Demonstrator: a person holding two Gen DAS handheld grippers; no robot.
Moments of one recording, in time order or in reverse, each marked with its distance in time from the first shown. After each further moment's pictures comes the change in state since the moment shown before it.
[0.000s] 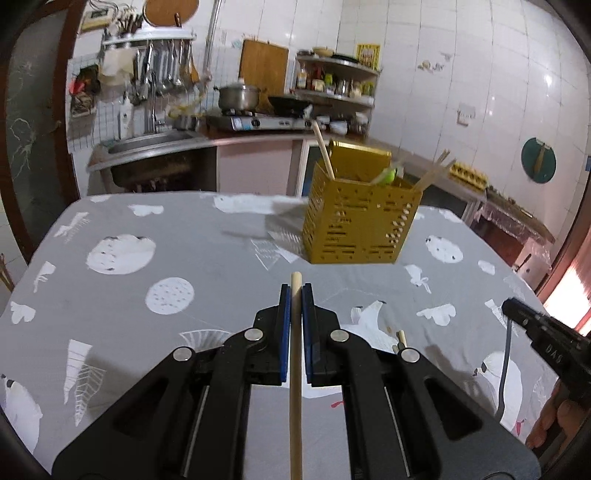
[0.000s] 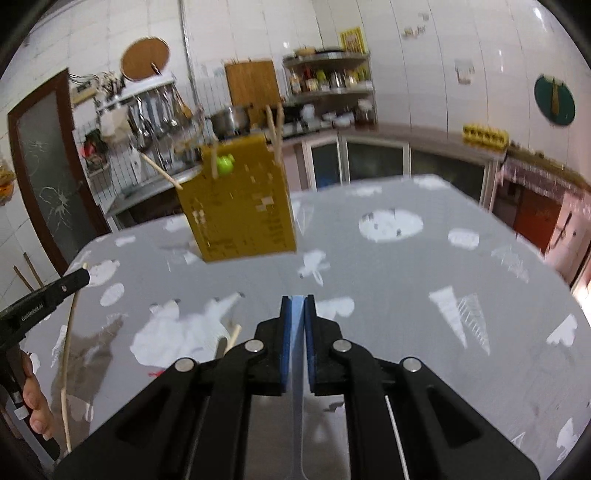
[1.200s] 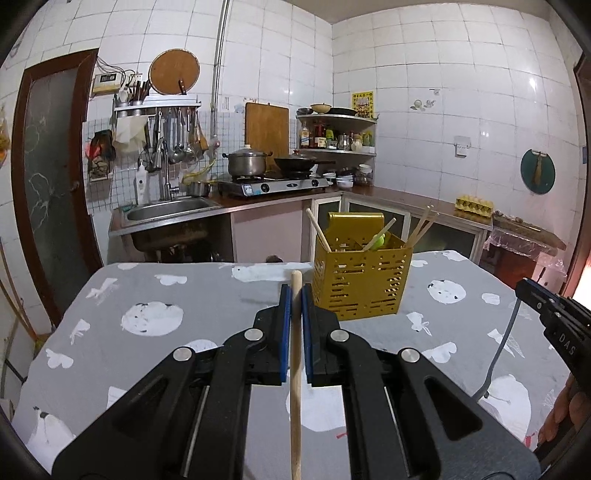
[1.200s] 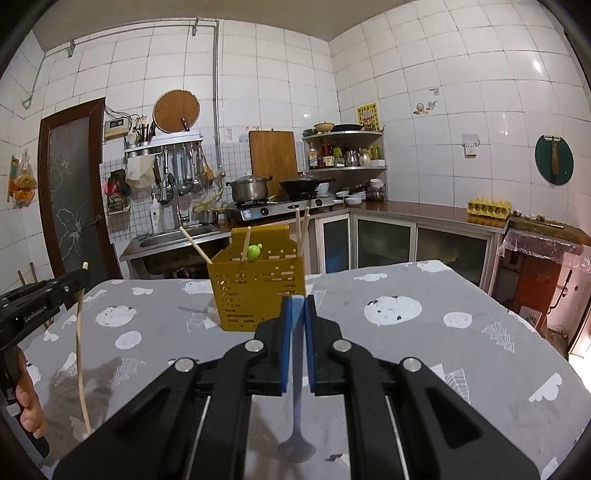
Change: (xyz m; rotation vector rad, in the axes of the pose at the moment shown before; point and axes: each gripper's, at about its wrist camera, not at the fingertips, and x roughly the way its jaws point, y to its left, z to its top) left arm -0.047 -0.021 0.020 0.089 -0.228 0.080; right arm -0.046 0.012 0.020 -0.072 -0.280 0.024
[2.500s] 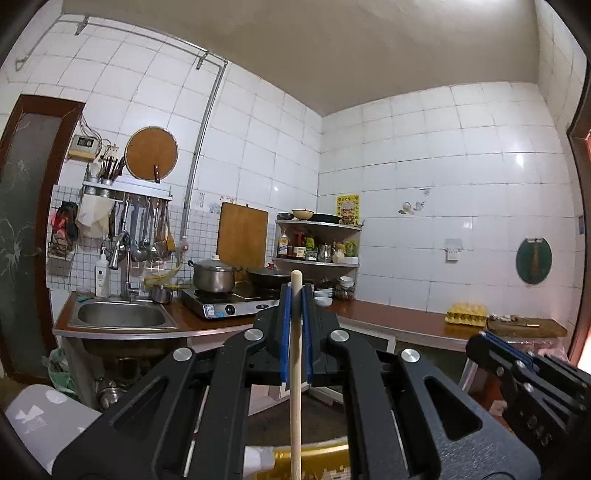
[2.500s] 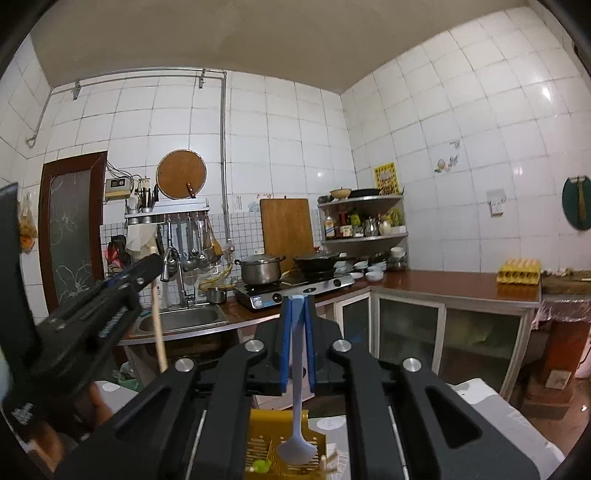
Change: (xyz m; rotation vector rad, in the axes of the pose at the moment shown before) left arm 0.148 -0.060 0.194 -0.071 -0.405 -0.082; right arm 0.131 0.014 0.185 0.007 -0.233 0.072
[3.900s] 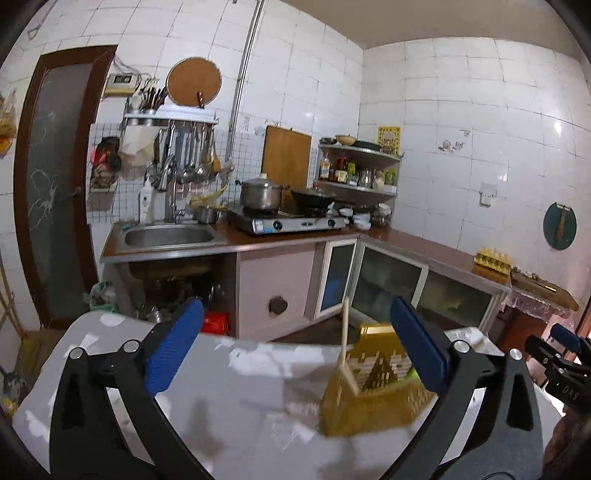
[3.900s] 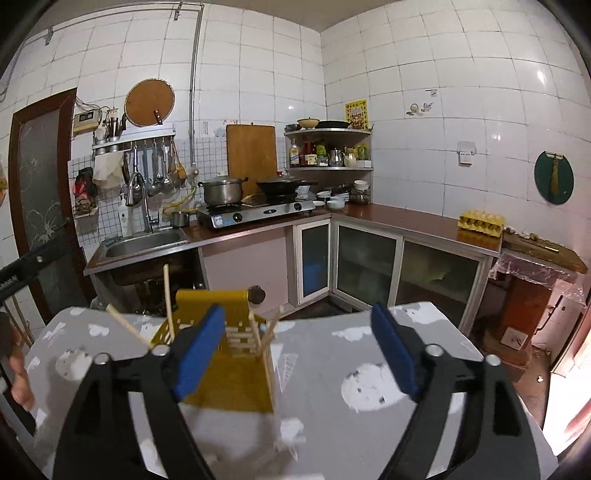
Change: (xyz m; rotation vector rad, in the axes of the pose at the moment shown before) left arm -0.089 0.095 -0.045 -0.039 0.316 0.134; right arm -0.046 -0.032 -0.067 -0.049 0.287 -0.156
